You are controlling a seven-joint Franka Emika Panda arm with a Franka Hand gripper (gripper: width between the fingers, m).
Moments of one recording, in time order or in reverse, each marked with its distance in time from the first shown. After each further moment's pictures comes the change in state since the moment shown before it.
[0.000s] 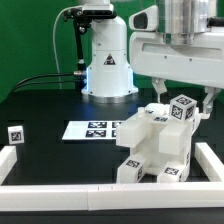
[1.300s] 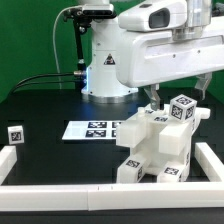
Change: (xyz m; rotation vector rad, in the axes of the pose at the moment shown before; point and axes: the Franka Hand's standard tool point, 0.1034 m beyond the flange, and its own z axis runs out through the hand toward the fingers) arm 0.013 0.009 -0.004 0.002 0.002 -1.165
